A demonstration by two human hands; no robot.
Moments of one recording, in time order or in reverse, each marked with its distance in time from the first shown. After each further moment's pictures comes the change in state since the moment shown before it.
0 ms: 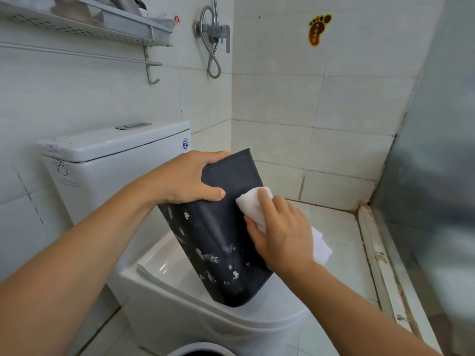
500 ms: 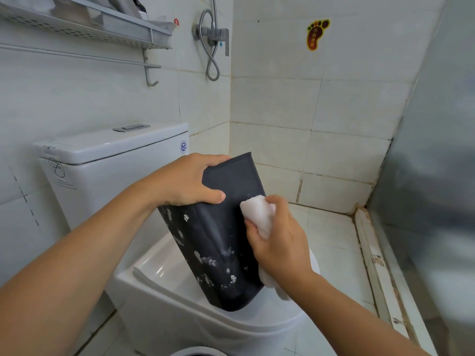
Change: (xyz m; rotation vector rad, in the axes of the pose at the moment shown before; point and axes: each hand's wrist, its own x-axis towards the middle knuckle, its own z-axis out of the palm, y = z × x) left_hand 0.002 0.004 0.002 -0.012 -0.006 -0.016; right_hand -0.005 -0.012 -0.017 0.363 -0.170 0.395
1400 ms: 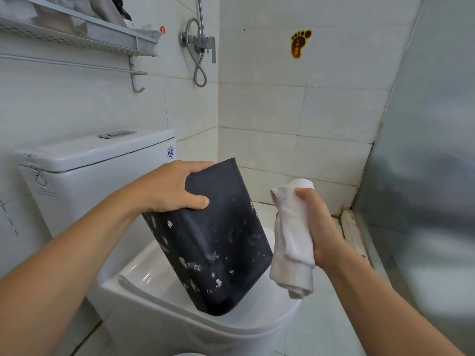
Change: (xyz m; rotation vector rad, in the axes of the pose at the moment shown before) left_hand -0.001 -0.001 -0.002 0.004 -0.011 -0.006; right_hand 0.040 0.009 -0.088 1.084 -0.257 0.825
